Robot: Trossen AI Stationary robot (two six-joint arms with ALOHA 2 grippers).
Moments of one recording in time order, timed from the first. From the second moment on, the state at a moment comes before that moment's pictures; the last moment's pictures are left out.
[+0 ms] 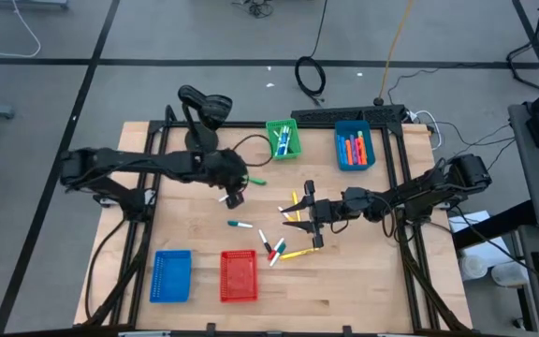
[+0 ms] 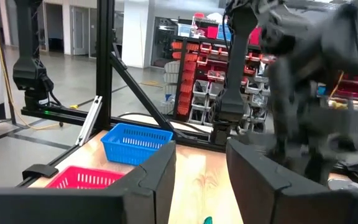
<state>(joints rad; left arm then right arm) 0.21 1.43 0.91 -0.40 -0.04 -0.10 0.16 1.48 0.57 1.00 0.00 -0.12</state>
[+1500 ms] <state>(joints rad) 0.36 1.95 1.11 -0.37 0.12 0.20 0.16 1.48 0.57 0.97 0.00 -0.12</state>
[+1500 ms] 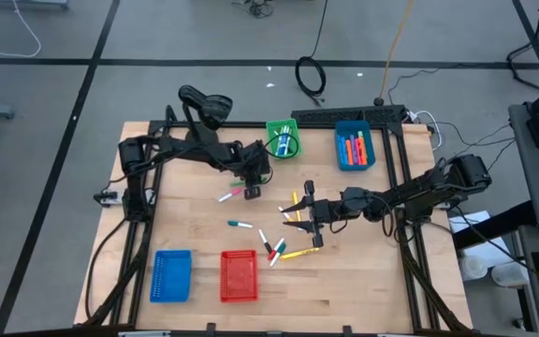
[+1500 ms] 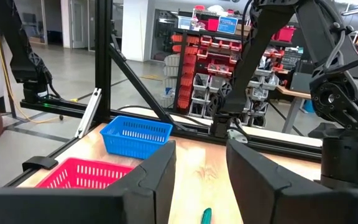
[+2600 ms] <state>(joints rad) -0.57 1.30 1.10 -0.94 -0.14 -0.85 0.16 1.48 0.56 0.98 0.00 -0.12</state>
